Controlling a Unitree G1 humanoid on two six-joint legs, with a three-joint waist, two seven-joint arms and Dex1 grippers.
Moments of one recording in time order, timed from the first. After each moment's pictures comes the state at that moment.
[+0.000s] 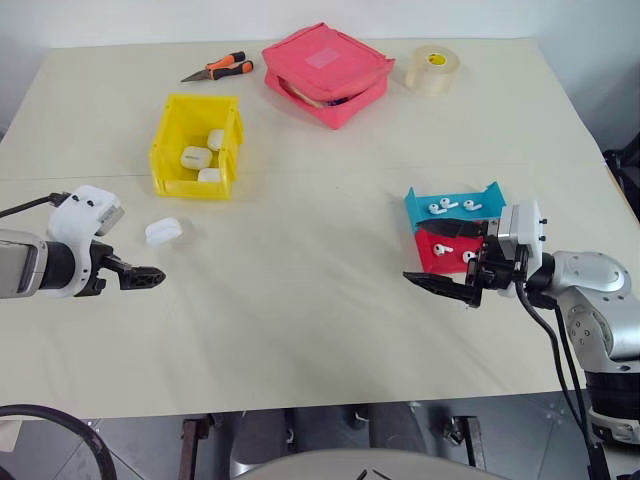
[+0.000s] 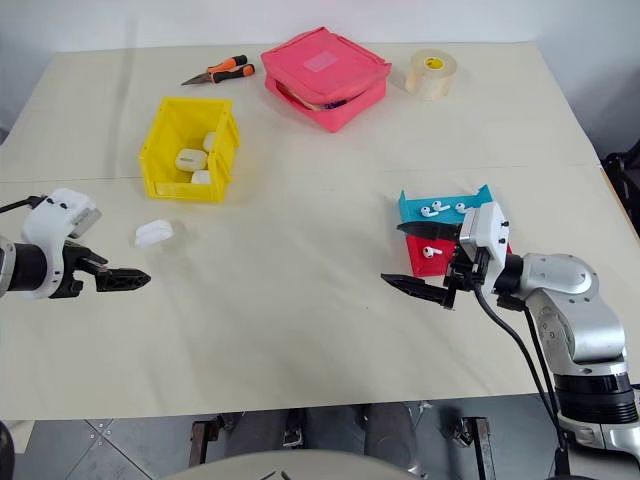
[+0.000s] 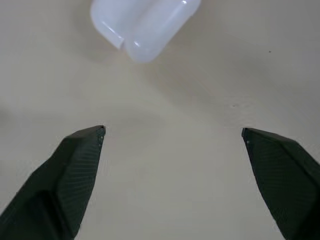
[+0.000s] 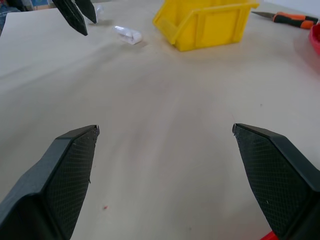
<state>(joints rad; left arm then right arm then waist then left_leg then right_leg) -0.38 1.25 0.16 -0.26 -0.78 1.52 -0.42 -0.23 -0.72 -0.12 -0.19 0.57 0.29 1.15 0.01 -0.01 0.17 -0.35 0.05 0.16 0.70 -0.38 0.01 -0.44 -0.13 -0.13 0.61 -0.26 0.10</state>
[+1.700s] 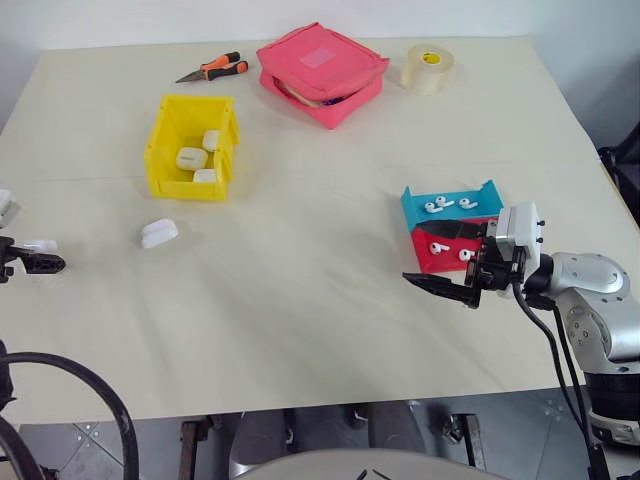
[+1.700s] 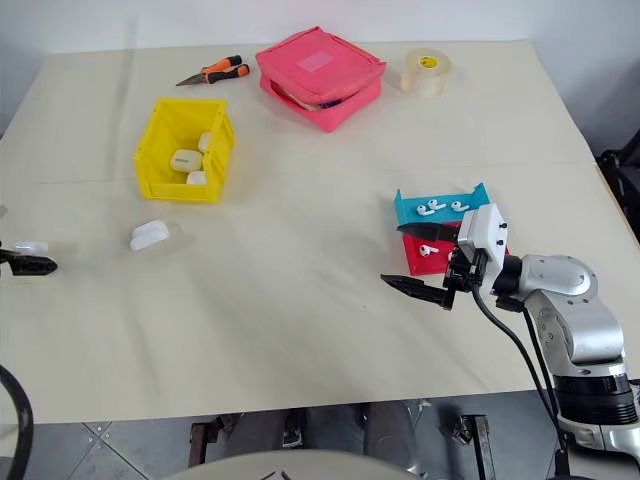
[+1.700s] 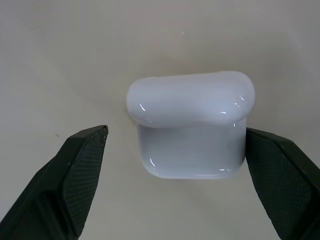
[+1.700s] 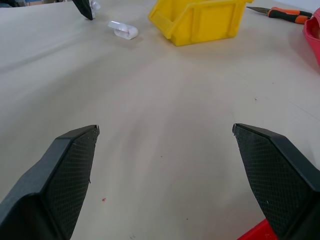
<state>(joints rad) -0.91 1.14 -0.15 1.08 0.09 0.73 -0.88 -0.22 -0.72 -0.11 -0.19 0.56 0.29 1.14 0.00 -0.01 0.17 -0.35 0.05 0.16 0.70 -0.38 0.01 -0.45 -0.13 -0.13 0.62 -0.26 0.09</state>
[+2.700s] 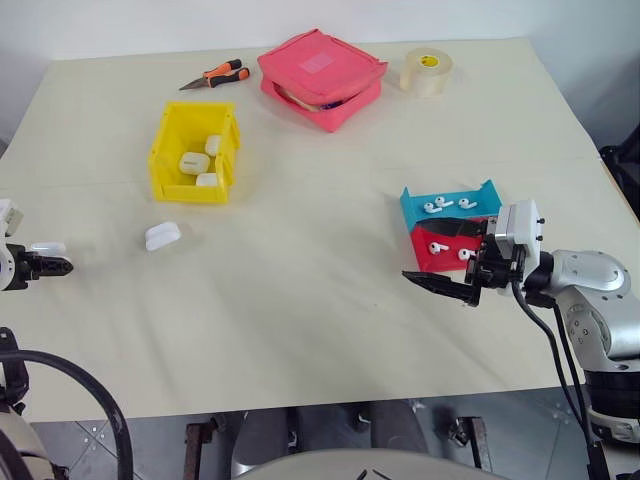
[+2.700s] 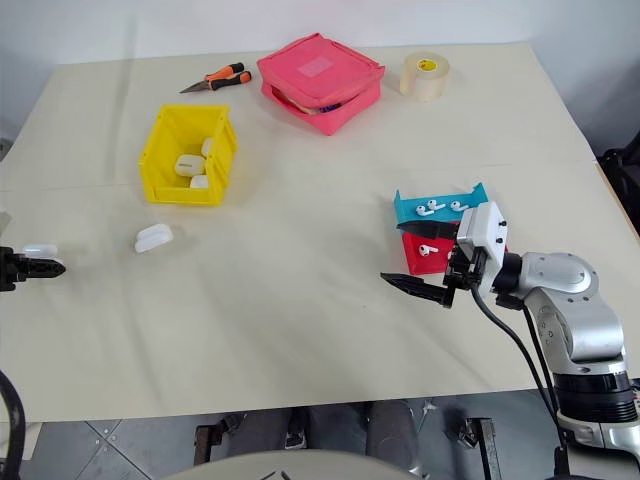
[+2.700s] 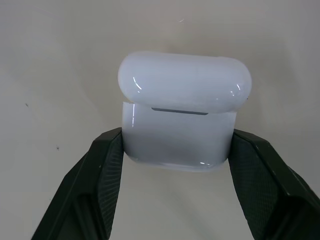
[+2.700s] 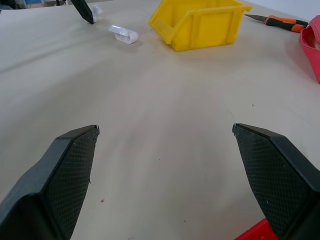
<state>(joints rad) -0.84 1.09 0.02 1.06 0.08 0.80 -0.82 -0.23 -0.72 -0.11 -0.19 0.55 0.29 1.15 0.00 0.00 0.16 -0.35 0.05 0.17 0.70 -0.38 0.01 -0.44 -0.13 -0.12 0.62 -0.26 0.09</state>
